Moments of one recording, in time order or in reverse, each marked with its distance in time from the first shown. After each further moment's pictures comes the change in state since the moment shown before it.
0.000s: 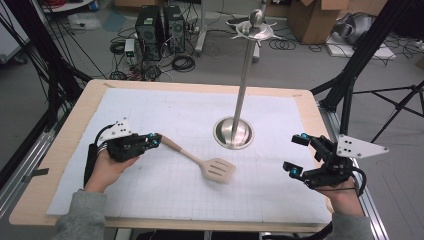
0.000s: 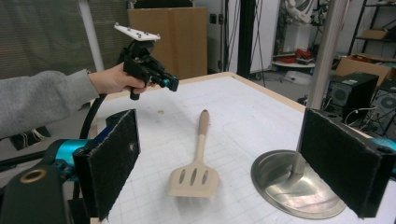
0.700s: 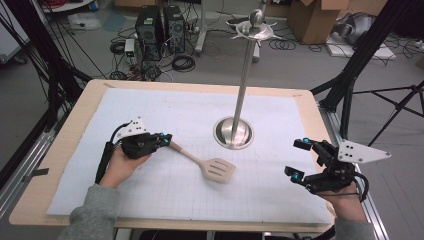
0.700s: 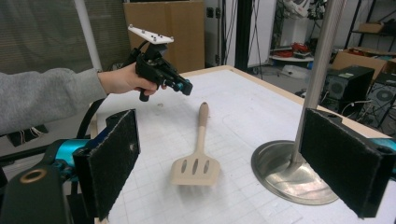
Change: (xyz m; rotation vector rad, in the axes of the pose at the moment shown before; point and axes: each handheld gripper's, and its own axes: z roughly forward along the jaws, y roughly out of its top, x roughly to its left) left arm 0.001 -0.006 0.037 0.027 0.008 -0.030; right arm 0.006 -0.005 -0.006 0.025 -0.015 0.000
